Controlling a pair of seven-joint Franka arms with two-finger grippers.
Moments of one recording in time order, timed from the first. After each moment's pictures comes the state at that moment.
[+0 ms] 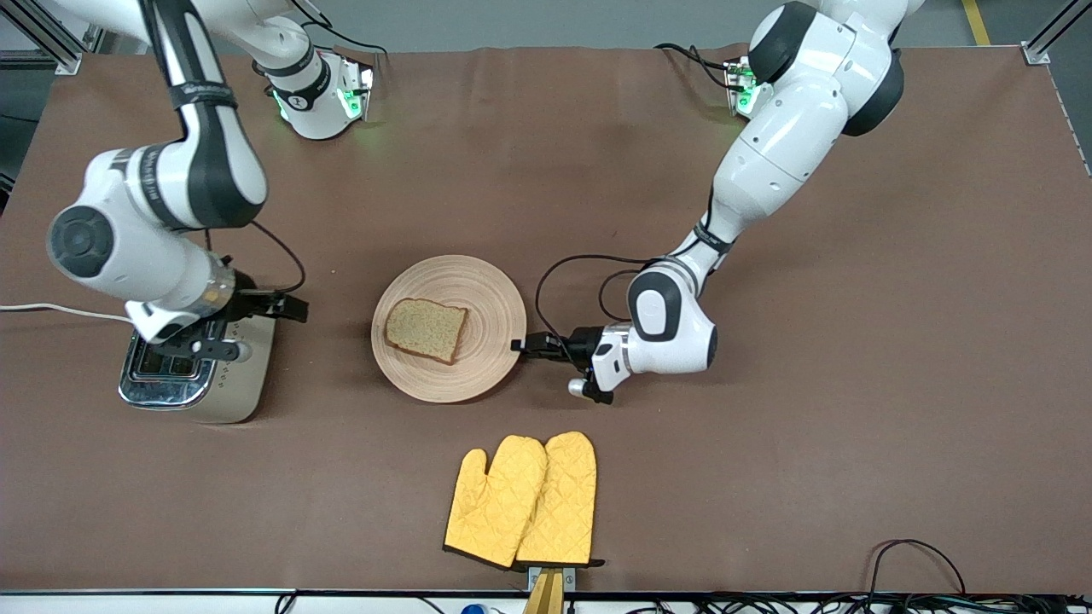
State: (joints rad) left arm -0.34 1.03 -0.31 -1.33 -1.22 2.31 0.52; right arm 0.42 0.19 -0.26 -1.93 0.14 2.02 0.24
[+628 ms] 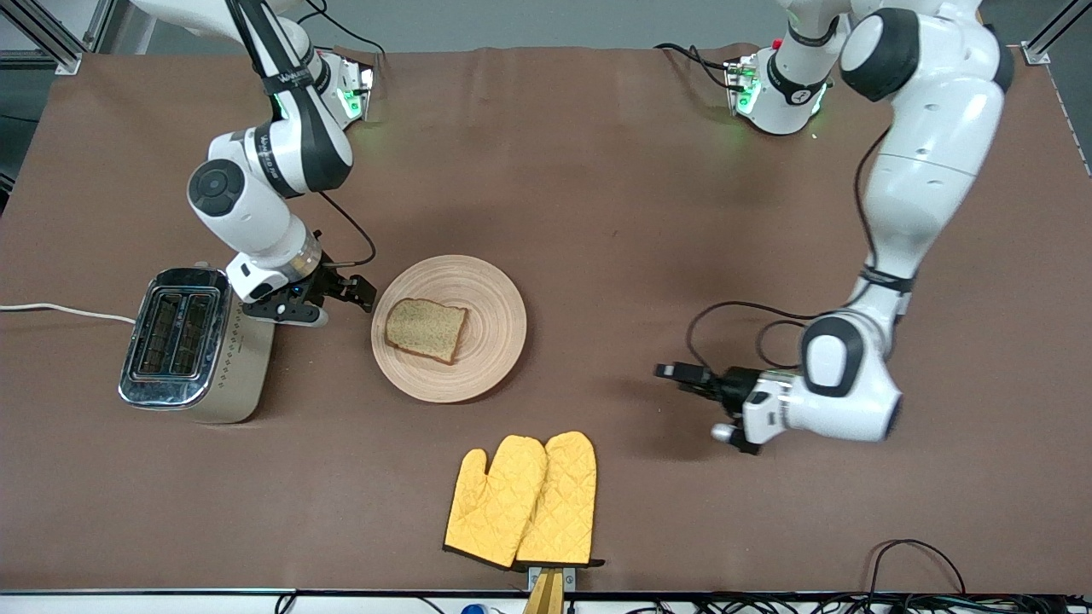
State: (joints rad) left arm 0.08 0.95 -0.32 -1.29 -0.63 1.87 0.43; right arm 0.56 0.13 -0.26 -2.28 0.14 2.52 0.34
